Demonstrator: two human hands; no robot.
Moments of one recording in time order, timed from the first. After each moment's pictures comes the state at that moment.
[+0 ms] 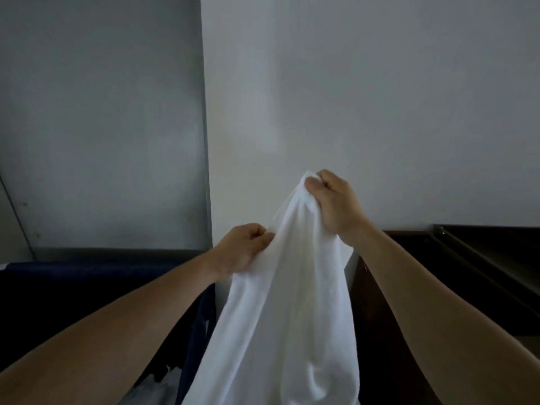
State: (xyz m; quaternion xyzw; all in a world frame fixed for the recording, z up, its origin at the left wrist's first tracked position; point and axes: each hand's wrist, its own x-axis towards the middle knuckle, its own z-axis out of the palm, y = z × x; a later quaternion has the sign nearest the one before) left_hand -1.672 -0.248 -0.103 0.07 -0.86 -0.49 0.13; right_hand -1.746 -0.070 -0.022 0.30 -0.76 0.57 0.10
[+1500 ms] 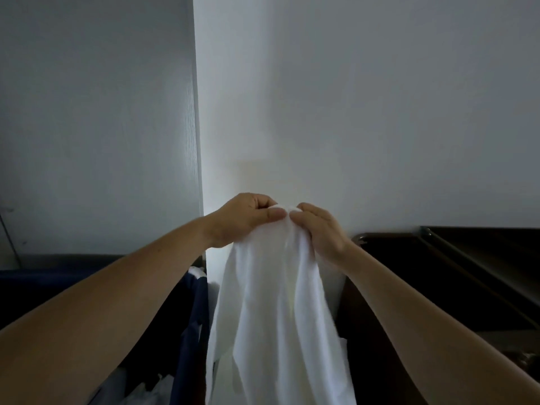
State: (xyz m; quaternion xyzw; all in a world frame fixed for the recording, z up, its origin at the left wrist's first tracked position) left_hand -1.661 -0.233 -0.028 -0.05 -0.84 -0.53 0.10; right_hand -1.723 -0.060 -0.051 0.33 -0.72 0.61 -0.05
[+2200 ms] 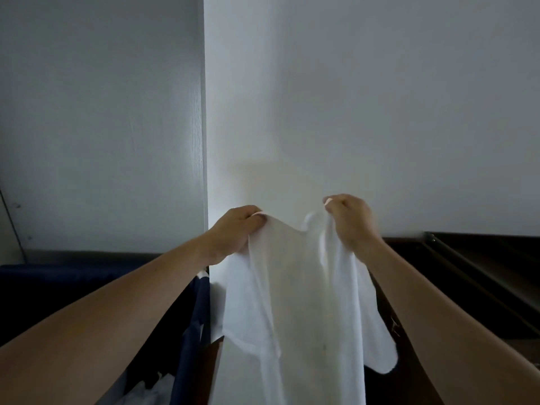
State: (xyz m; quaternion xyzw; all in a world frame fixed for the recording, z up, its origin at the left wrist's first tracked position) left_hand -1.659 -0.247 -0.059 0.04 -0.83 -0.53 0.15; right_hand -1.755 -0.042 -0.037 0.19 -0.83 0.51 0.13
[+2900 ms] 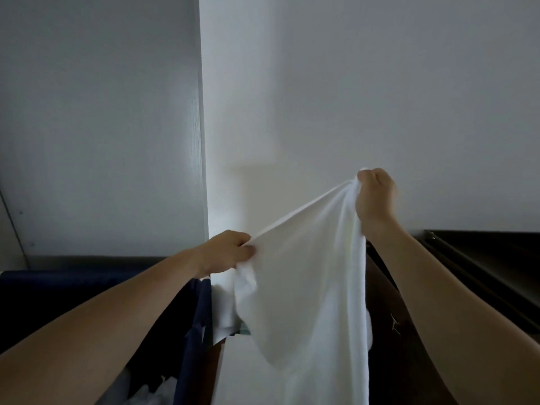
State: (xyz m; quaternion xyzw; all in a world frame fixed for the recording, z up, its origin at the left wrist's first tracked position) left_hand -1.649 -0.261 -0.082 0.05 -0.89 -0.46 0.03; right_hand -1.772 -0.028 -0.007 0.11 -0.72 0.64 0.25
